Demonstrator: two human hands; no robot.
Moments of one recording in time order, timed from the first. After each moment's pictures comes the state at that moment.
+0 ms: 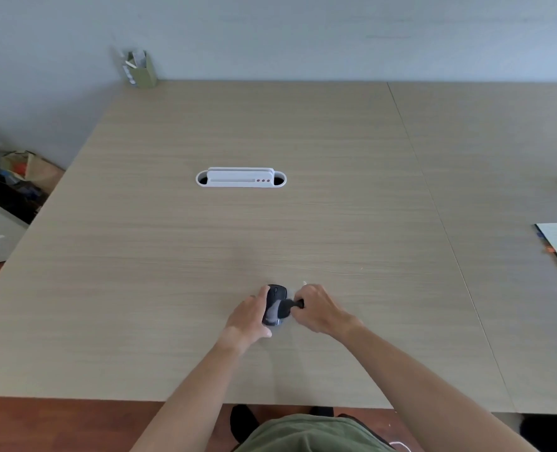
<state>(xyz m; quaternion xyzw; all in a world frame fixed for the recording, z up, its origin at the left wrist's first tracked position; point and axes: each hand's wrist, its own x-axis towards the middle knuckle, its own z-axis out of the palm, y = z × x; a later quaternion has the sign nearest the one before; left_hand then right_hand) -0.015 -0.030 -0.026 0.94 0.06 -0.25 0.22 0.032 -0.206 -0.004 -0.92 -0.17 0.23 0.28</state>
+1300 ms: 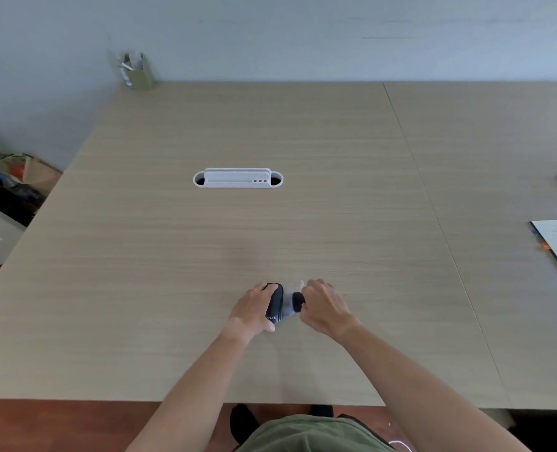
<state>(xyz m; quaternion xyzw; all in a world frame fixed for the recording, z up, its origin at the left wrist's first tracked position) 0.002 -0.036 -0.026 0.95 -0.01 -0.24 0.21 0.028 -0.219 0.000 -0.95 -0.25 0.13 0.13</state>
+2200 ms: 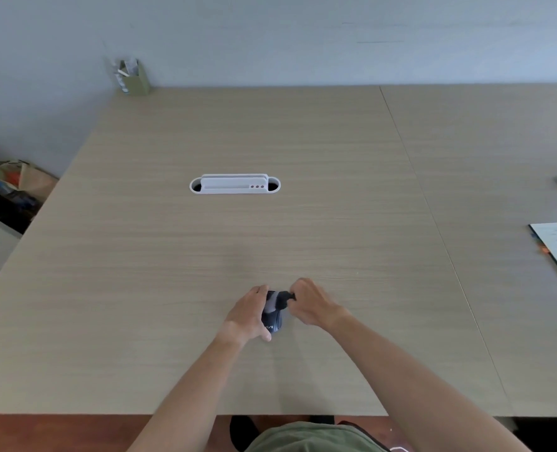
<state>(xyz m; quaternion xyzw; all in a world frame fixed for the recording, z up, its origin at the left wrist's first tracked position) 0.008 -0.031 -0.020 0.94 0.02 -0.24 0.25 0.056 -0.199 0.006 -0.93 -0.17 0.24 0.21</state>
